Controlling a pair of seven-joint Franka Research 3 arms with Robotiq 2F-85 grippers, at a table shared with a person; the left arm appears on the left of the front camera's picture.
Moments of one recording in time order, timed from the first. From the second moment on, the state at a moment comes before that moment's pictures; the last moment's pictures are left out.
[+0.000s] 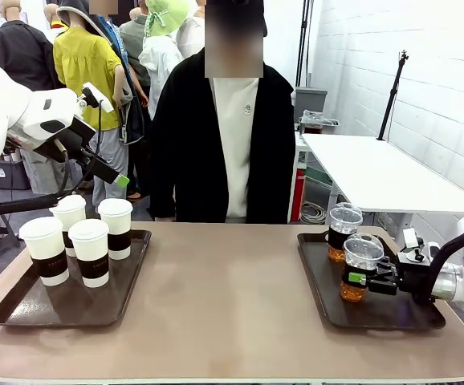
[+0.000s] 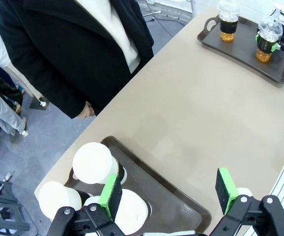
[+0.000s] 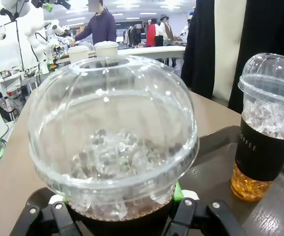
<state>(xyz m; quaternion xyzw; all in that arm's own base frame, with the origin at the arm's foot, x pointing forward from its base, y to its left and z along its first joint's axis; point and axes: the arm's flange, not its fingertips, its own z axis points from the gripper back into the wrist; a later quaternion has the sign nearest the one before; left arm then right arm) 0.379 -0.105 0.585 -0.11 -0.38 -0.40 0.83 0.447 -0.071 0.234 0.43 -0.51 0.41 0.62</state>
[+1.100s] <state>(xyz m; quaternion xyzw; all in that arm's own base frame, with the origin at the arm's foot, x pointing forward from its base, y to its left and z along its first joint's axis) 0.379 -0.105 0.585 -0.11 -0.38 -0.40 0.83 0.417 -0.093 0.228 0.42 -0.50 0.36 0.66</state>
